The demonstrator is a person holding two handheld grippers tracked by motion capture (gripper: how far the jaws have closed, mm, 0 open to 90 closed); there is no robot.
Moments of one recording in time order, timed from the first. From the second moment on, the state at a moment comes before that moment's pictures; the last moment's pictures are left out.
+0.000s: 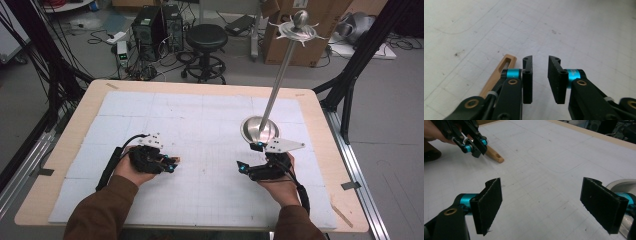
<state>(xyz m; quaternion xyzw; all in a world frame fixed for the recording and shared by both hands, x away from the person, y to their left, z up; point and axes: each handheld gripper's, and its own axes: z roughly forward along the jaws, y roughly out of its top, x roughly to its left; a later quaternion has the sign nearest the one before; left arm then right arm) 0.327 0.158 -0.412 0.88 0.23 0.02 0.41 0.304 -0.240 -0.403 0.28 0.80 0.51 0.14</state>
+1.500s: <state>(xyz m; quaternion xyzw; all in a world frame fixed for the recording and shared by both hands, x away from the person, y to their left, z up) 0.300 0.253 -0.389 0.83 0.24 0.09 0.49 0.302 -0.249 -0.401 0.28 0.79 0.52 0.16</state>
